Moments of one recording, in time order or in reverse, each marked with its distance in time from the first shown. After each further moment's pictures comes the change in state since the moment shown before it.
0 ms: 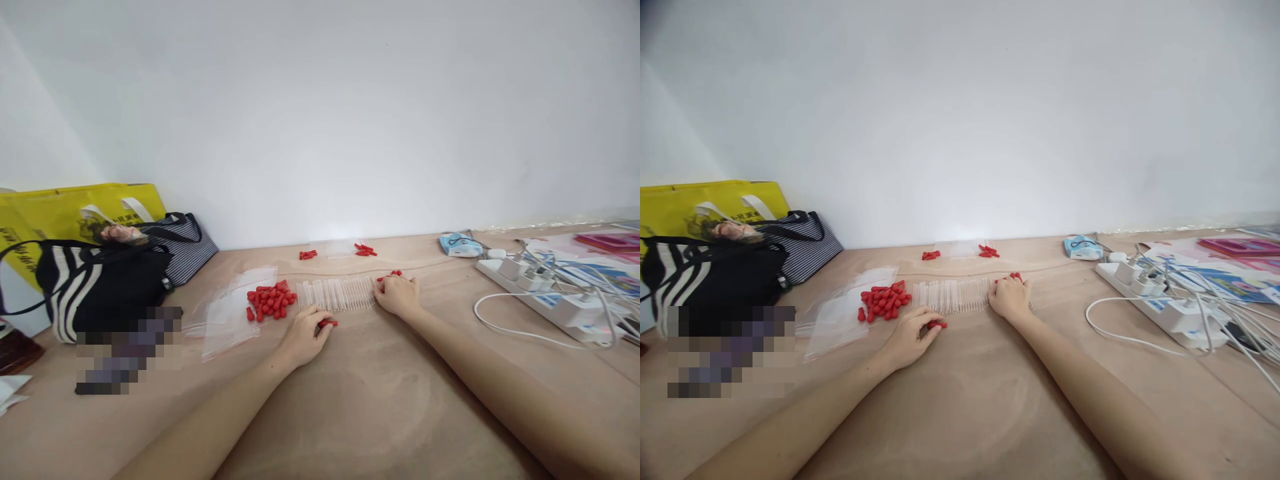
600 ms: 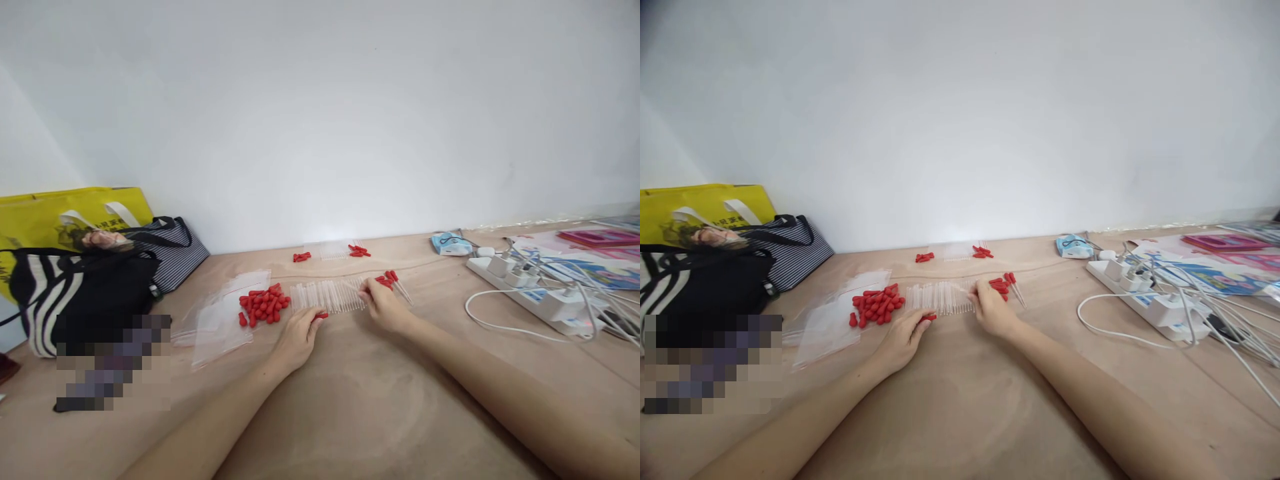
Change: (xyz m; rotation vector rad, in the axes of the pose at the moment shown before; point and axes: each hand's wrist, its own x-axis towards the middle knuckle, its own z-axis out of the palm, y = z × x) left_hand 0.000 -0.006 0.000 -0.028 0.072 0.019; right_hand -0.024 -0.005 -0.002 0.478 0.144 -0.479
